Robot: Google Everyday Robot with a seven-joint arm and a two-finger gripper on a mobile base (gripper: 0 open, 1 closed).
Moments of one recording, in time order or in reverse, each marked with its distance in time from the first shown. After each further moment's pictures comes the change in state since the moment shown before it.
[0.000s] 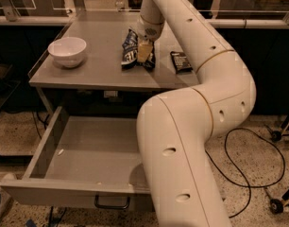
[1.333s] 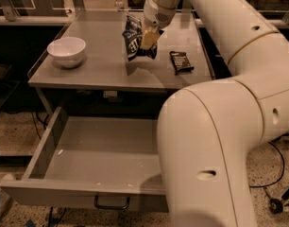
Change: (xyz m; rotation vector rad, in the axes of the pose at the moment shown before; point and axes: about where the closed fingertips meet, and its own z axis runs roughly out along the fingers) arm -0.005 0.032 -0.079 0.054 -0.097 -0.054
